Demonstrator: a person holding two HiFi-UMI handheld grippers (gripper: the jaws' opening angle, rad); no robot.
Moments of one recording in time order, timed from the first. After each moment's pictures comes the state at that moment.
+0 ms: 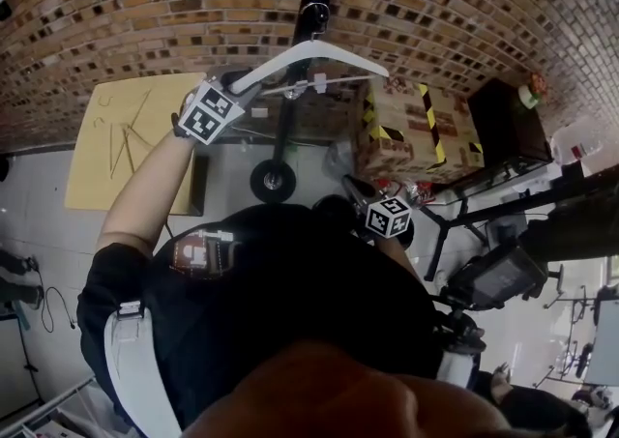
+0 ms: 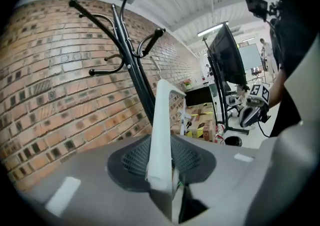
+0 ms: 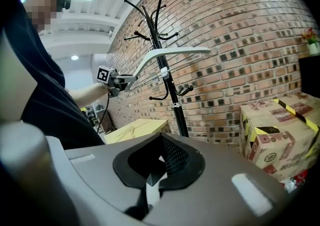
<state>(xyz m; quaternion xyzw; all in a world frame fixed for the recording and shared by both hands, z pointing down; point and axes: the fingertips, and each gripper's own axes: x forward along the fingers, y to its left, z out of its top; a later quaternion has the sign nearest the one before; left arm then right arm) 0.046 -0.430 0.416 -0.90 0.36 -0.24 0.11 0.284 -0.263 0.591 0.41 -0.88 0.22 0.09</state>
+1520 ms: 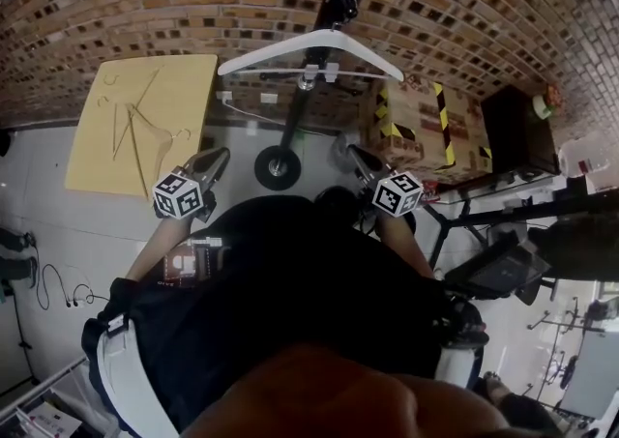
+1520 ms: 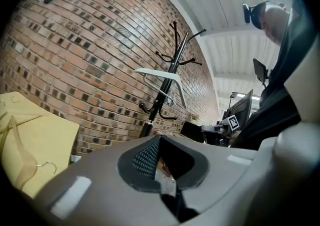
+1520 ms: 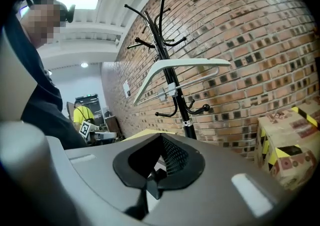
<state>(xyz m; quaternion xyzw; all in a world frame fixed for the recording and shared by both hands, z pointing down) -0.046 -0.300 0.568 -0.89 0.39 0.03 -0.22 0.246 -0.321 0.537 0.36 -0.91 0.20 0.04</state>
